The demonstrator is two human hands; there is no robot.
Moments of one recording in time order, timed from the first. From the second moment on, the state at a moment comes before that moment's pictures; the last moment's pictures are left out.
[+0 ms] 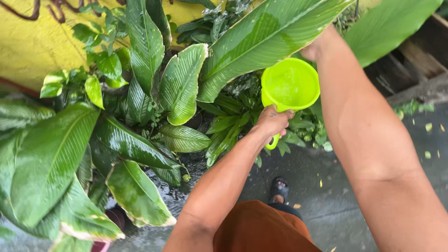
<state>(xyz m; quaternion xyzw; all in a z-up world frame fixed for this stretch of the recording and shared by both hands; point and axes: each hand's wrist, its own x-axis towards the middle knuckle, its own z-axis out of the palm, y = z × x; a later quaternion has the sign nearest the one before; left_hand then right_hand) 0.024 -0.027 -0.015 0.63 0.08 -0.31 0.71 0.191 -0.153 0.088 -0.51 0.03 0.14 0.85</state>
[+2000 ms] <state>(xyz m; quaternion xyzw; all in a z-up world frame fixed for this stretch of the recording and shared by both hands) 0.041 -0.120 -0.013 0.72 0.10 -0.20 0.65 0.221 -0.261 -0.089 -0.90 0.16 0.26 0.32</state>
